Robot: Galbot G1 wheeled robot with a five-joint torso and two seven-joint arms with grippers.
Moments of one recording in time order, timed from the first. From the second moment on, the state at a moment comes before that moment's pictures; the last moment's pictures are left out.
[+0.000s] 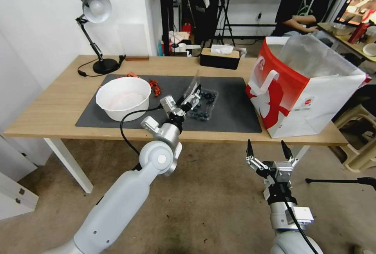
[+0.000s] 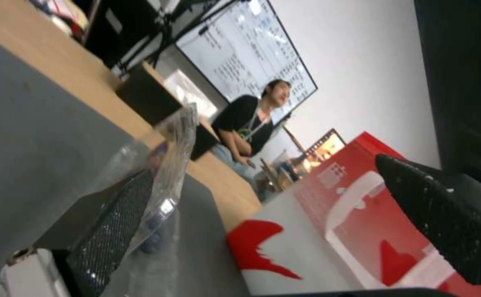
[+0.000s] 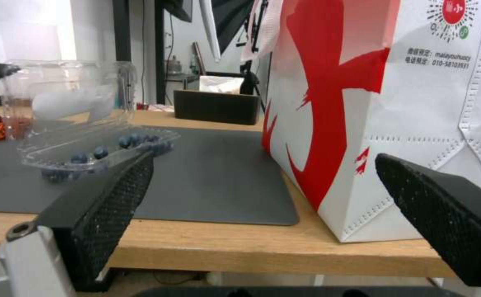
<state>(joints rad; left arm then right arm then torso) 0.81 -1.24 0.09 -1.80 -1.29 -0.12 -0.21 -1.69 1.27 0.41 2.14 0.07 0.21 0.31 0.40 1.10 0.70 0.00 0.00</state>
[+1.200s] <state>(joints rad) 0.70 -1.31 0.14 -1.68 -1.63 -0.02 -0.46 -1.61 1.25 0.41 2.15 0.20 0.15 0.32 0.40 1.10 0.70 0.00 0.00</state>
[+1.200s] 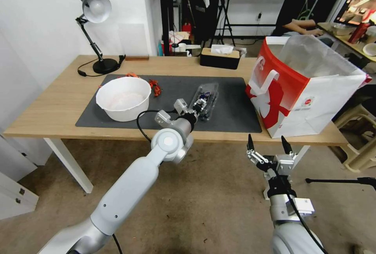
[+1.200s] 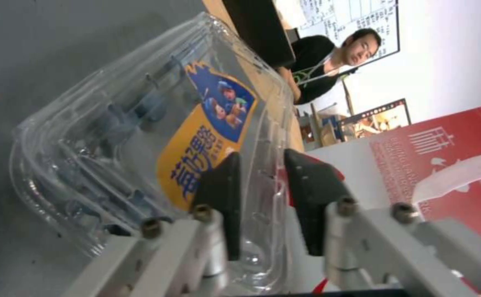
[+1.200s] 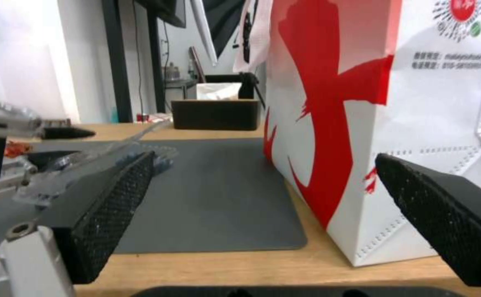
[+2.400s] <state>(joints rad) 0.67 -1.31 0.19 -1.64 -1.57 -0.01 -0.49 -0.97 1.07 0.22 1.98 1.26 -0.25 0.54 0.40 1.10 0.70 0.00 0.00</state>
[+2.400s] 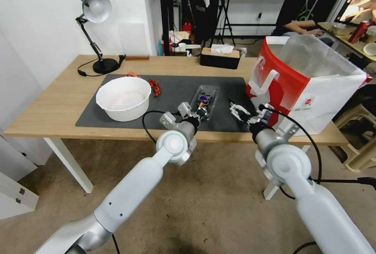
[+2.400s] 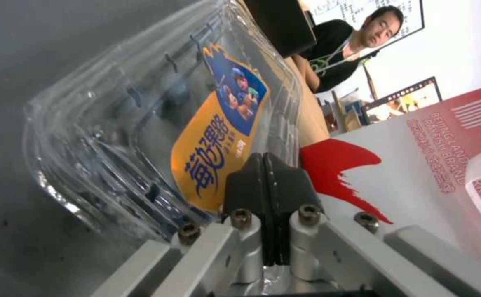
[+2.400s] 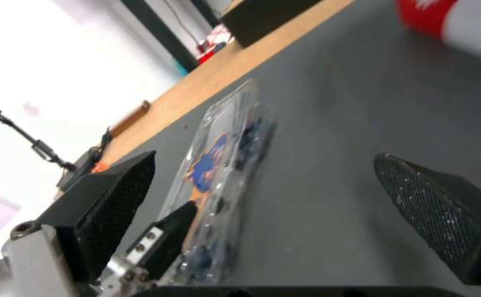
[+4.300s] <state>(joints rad) 0.68 -1.27 0.19 -1.66 -1.53 -0.02 -0.48 -0.75 1.28 0.09 1.63 1.27 -0.28 0.52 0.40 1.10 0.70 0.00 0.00</state>
